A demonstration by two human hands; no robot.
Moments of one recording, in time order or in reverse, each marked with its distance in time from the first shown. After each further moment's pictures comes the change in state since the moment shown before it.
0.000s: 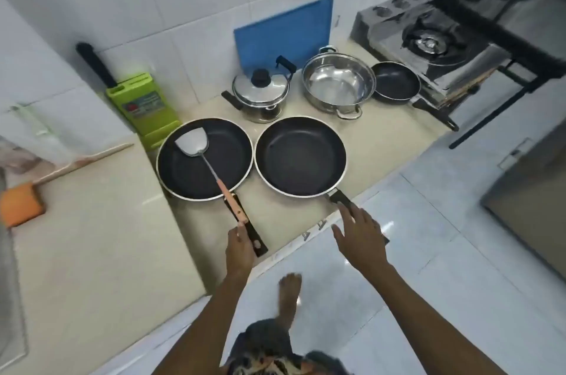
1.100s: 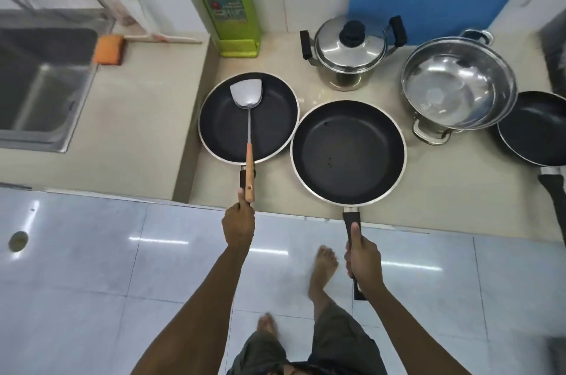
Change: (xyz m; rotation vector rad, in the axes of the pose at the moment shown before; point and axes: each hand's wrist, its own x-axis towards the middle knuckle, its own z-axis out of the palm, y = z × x) left_hand -0.033 0.000 0.128 -0.067 0.619 -0.357; right_hand 0.106 0.122 0.036 0.817 -0.637 0.204
